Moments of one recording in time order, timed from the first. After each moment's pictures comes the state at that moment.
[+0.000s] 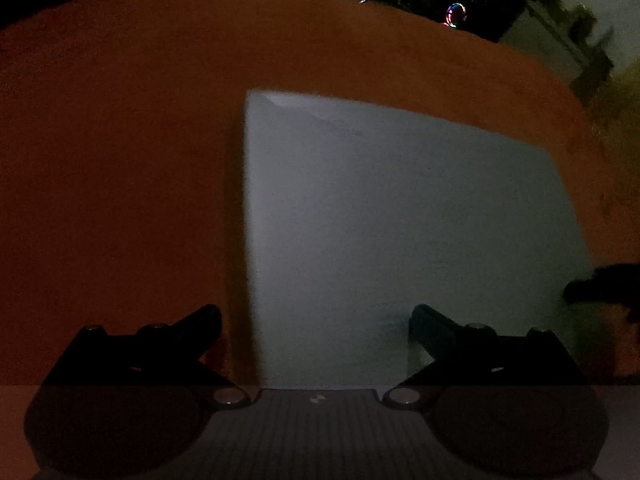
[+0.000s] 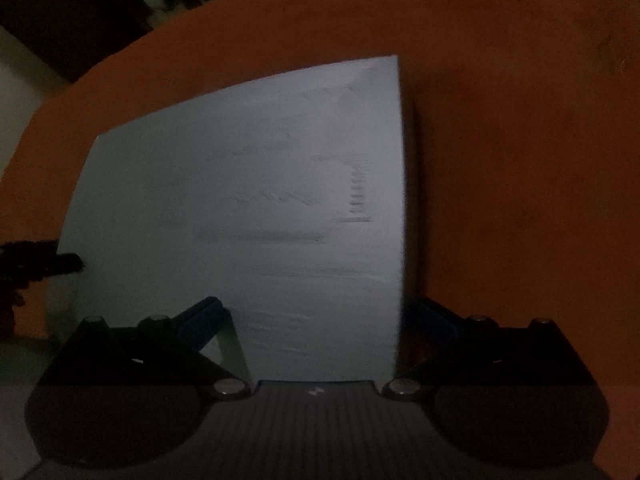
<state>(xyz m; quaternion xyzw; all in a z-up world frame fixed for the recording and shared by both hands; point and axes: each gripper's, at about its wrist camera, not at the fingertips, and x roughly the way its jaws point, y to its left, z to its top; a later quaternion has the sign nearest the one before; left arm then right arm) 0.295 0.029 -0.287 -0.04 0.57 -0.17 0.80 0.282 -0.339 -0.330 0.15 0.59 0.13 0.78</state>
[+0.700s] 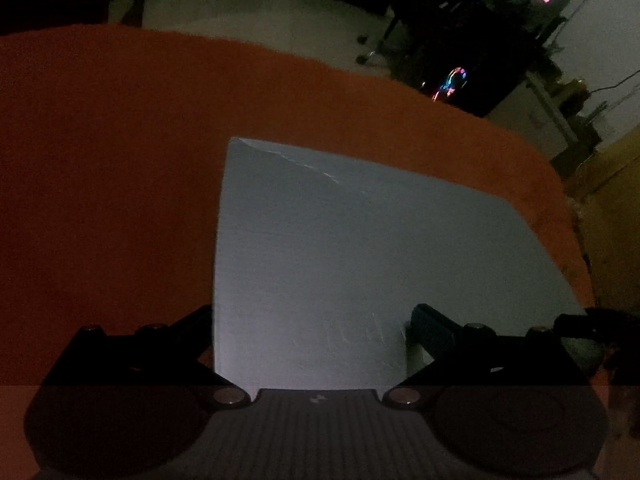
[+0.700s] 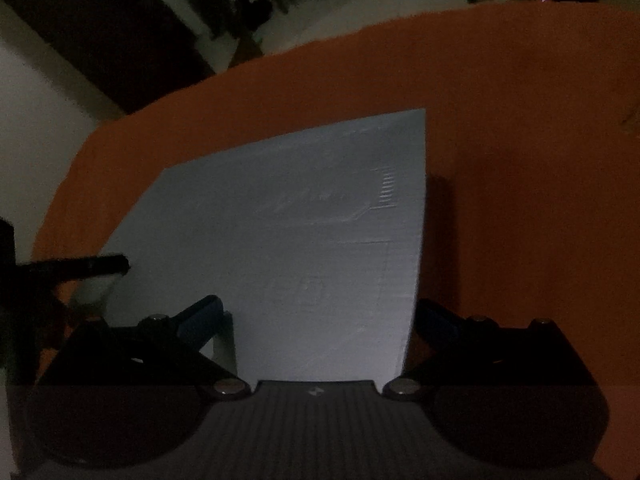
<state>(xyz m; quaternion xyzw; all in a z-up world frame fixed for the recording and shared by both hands) 0.292 0.031 -0.229 -0.11 0.52 -0.15 0.83 0.286 -0.349 -0.245 0.16 0.53 0.15 0.82</state>
